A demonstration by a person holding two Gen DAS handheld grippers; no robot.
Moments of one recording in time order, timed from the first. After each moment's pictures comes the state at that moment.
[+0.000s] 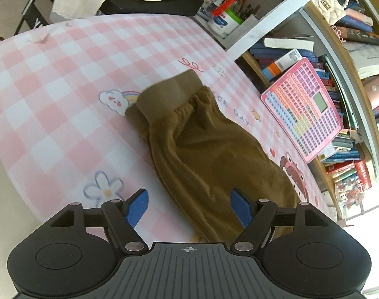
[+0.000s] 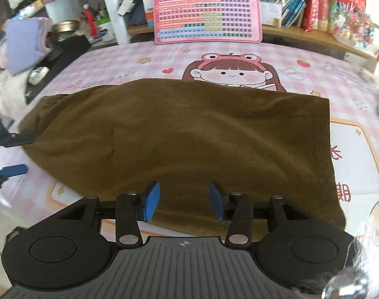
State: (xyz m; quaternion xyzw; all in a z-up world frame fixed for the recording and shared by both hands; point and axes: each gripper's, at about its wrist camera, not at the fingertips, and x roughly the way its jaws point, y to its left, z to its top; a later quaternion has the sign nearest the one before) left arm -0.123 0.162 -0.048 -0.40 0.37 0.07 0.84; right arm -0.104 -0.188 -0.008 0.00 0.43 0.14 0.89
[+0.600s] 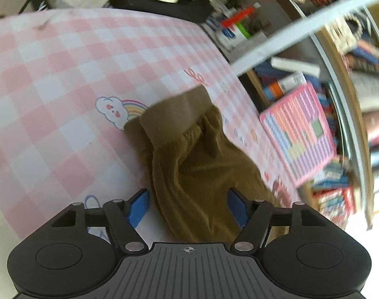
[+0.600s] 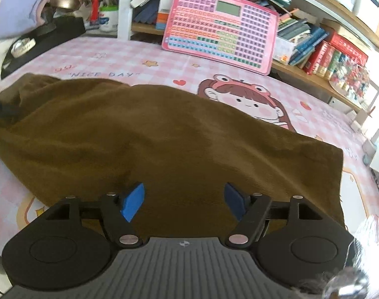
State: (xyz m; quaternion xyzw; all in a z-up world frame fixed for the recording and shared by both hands) left arm -0.108 0.185 -0.067 -0.48 0.33 0.08 0.81; right arm -0.086 -0.098 -0.030 -0.12 0.38 0.09 0.91
